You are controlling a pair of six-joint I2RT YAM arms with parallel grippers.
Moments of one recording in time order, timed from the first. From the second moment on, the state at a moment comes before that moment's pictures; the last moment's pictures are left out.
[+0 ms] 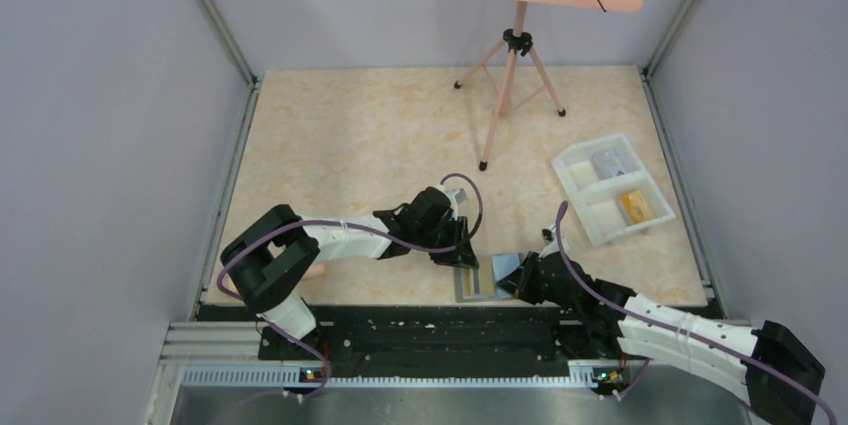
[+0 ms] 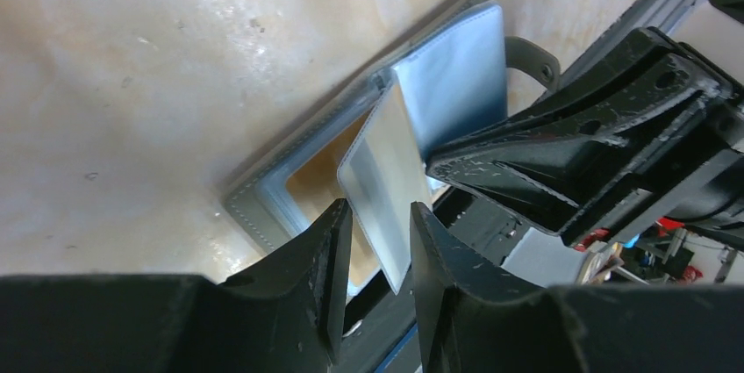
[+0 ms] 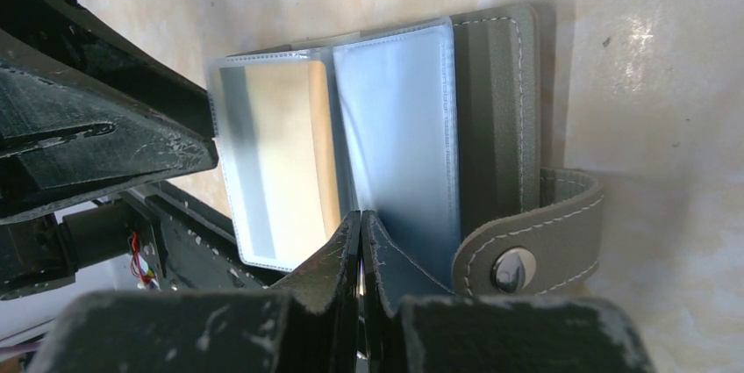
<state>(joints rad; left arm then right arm) -0.91 1.63 0.77 0.06 0.36 -0.86 0.93 0.63 0.04 -0.06 0.11 1.15</state>
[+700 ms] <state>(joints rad) -0.93 1.68 0.87 0.15 0.48 -0.88 0.93 0.50 0.25 -0.37 0.18 1.07</state>
